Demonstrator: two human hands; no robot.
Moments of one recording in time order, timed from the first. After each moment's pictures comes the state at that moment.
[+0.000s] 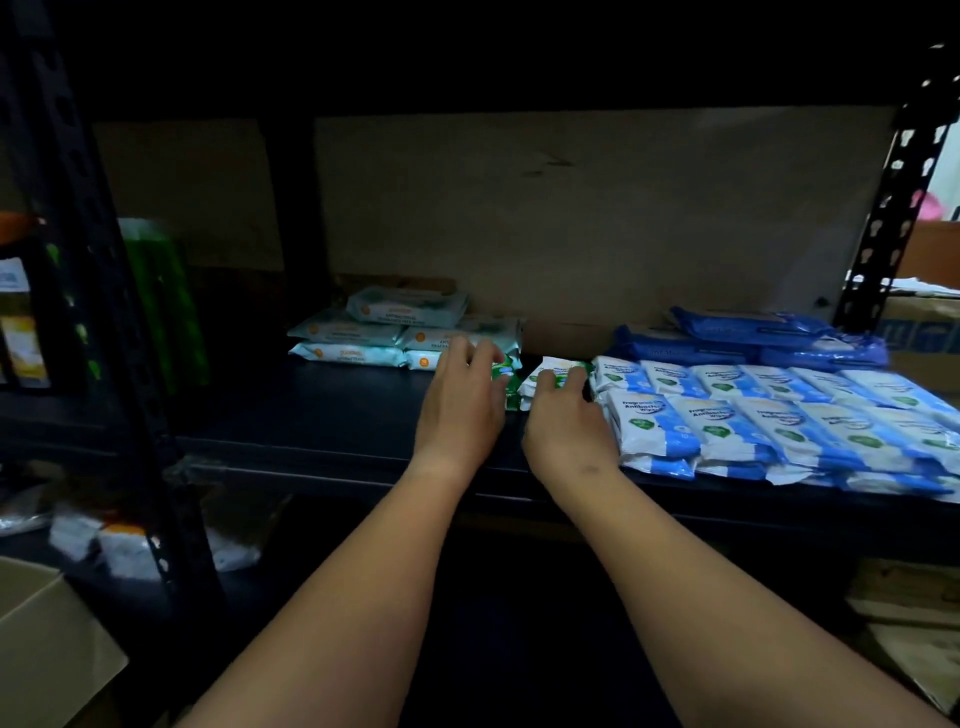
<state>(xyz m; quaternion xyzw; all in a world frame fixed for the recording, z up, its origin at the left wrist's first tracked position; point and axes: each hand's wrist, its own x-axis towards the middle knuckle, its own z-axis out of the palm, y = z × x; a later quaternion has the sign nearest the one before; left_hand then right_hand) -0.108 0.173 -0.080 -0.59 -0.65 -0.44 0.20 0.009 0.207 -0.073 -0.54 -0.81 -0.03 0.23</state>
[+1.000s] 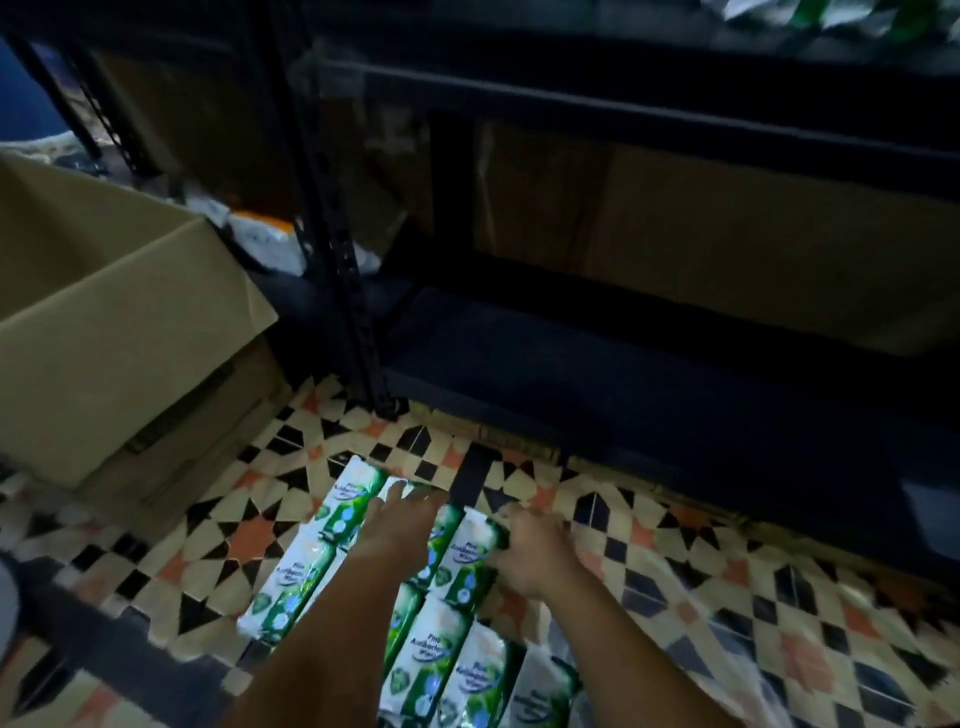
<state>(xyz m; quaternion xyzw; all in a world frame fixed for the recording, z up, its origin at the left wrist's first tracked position) -0.179 -0.095 -0.474 -0.48 -0.84 0.09 -0.24 -0.027 0.004 -0.468 -0.43 -0.83 0.32 -0.14</state>
